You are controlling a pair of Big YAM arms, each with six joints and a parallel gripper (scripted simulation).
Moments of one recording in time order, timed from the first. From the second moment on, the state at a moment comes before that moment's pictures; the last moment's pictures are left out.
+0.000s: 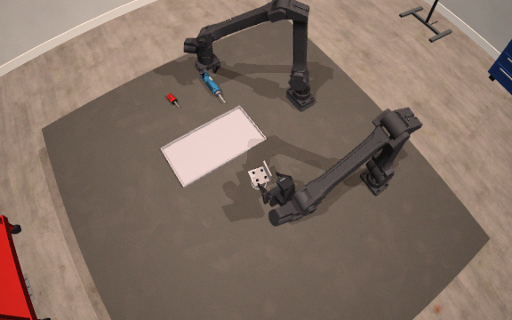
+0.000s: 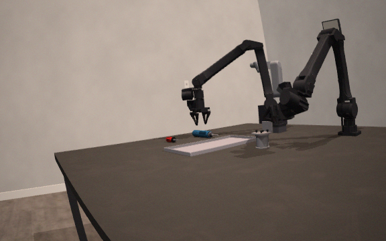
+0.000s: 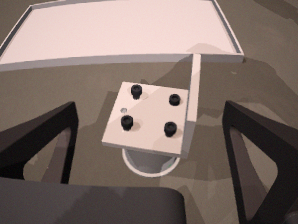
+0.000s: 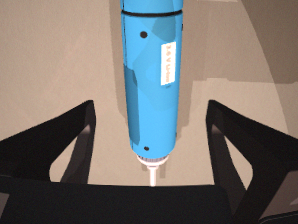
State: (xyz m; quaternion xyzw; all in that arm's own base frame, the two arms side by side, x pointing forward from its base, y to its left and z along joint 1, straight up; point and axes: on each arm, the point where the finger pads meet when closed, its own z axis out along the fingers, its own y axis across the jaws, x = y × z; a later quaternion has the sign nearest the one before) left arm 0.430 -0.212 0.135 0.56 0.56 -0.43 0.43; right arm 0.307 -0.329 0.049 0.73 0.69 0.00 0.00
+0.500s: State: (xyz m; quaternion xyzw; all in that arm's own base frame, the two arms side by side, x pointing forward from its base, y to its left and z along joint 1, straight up) left arm 0.429 -0.212 0.107 0.56 0.56 -0.43 0.43; right arm 0.307 -0.329 0.049 0.73 0.69 0.00 0.00
